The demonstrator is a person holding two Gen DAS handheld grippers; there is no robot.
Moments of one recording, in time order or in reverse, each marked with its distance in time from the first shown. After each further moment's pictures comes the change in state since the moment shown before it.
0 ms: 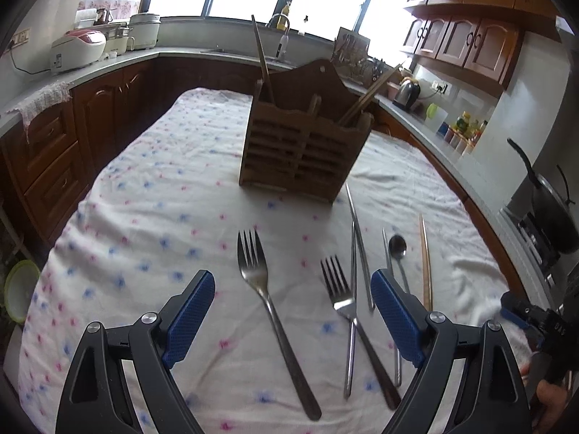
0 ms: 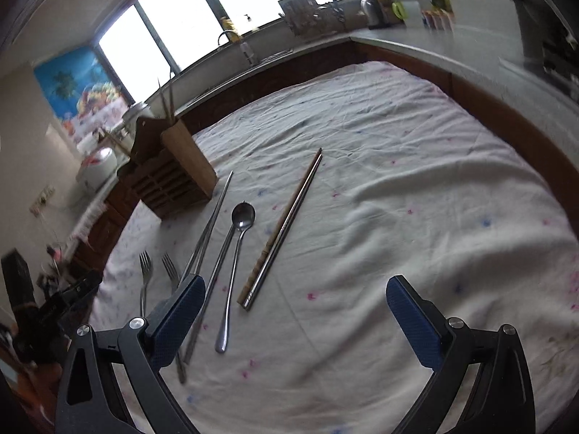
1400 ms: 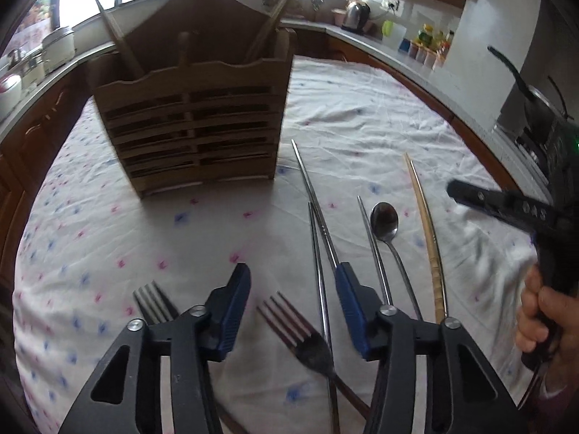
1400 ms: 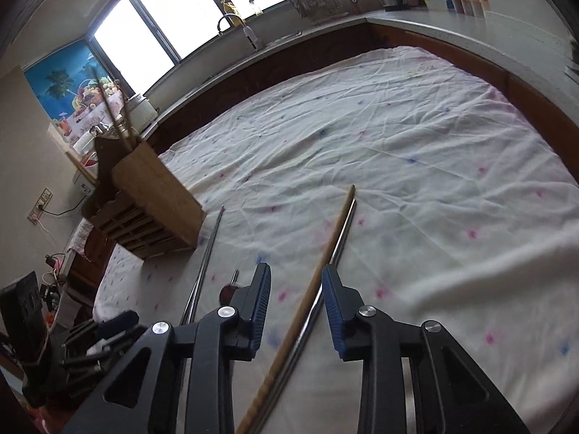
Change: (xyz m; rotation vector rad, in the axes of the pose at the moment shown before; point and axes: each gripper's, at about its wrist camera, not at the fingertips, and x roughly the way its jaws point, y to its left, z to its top) left arm 0.138 -0.074 0.054 0.267 0.240 -0.049; right arm 0.119 0.000 0.085 0.023 0.082 0.053
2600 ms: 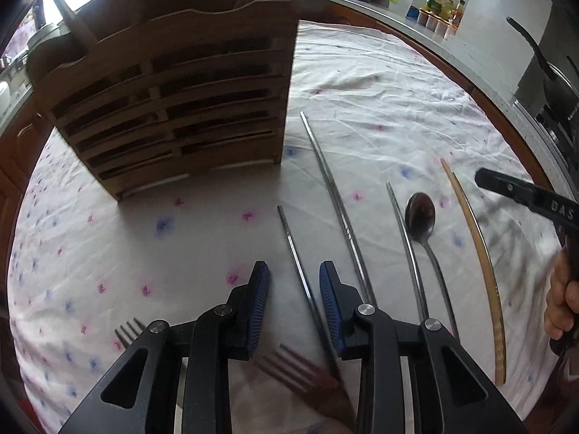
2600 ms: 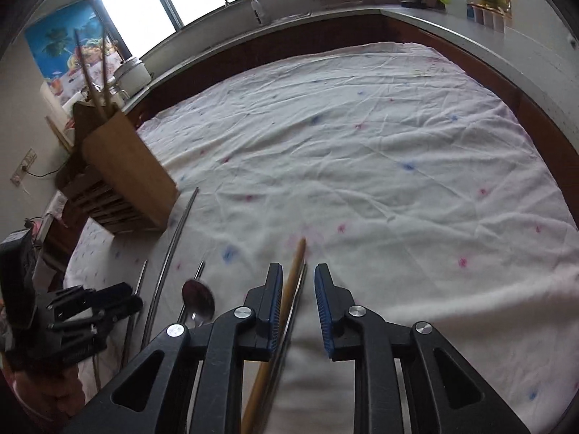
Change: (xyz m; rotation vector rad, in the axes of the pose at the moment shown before) left arm 0.059 -0.004 0.025 0.021 0.120 0.044; right arm 0.019 -0.004 0.011 -0.121 0.098 -0.091
